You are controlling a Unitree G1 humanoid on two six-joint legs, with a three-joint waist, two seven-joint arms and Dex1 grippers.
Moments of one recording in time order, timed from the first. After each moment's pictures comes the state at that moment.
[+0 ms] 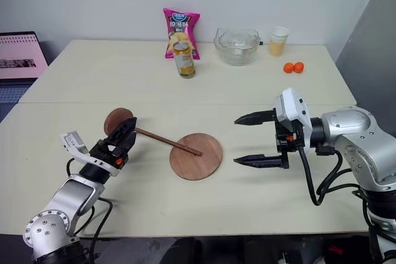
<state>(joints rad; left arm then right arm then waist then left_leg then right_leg) -0.10 0.23 0.59 -0.22 -1.43 0.82 -0.04 -0.53 -0.84 0.02 -0.40 0.68 0.61 1.20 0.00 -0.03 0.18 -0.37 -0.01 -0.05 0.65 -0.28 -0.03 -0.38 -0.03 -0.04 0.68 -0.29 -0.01</state>
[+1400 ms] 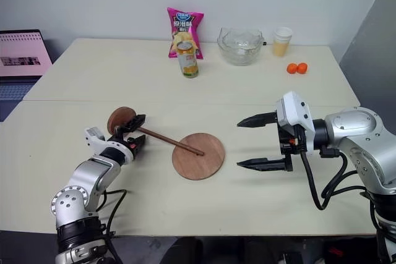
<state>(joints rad) -0.29 0.23 0.50 0.03 -1.52 0.69 0.31 -0.52 -0.88 0.01 -0.43 0.68 0.61 1.19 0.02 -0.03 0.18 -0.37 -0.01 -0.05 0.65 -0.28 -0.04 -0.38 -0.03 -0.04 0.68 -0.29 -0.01</state>
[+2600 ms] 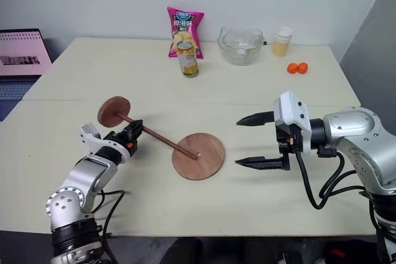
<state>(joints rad) -0.25 0.33 0.47 -0.11 -1.44 0.71 0.22 -0.52 -0.88 0.02 -0.45 0.67 0.62 1.15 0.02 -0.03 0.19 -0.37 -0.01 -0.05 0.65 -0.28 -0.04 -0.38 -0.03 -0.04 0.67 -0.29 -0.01</state>
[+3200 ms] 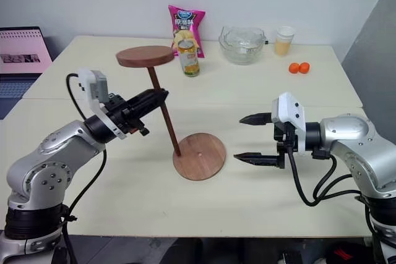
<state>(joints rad) -0.38 0.67 0.13 -0.35 -0.90 0.61 -0.52 -0.46 -0.84 0.02 -0.46 0.65 0.69 1.01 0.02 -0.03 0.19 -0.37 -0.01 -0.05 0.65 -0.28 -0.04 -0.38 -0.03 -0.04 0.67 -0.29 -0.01</state>
